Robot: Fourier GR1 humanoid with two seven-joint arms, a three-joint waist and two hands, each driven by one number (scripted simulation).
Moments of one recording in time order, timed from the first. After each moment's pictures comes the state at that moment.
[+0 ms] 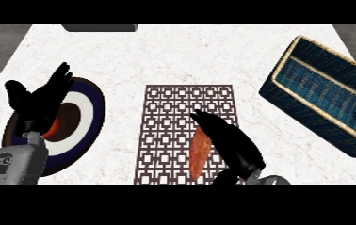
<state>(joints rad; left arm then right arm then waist) -0.21 0.31 0.11 -1.37 0.11 -0.02 0.20 -0.10 -0.10 0.49 -1.70 0.73 0.34 0.33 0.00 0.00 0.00</state>
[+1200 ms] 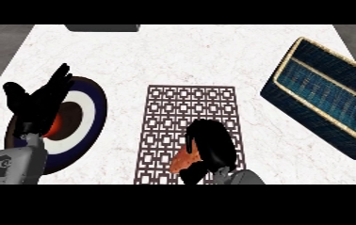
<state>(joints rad) -0.20 0.29 0.14 -1.40 0.08 -0.06 0.22 -0.20 -0.01 0.61 -1.55 0.90 0.13 0.62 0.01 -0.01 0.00</state>
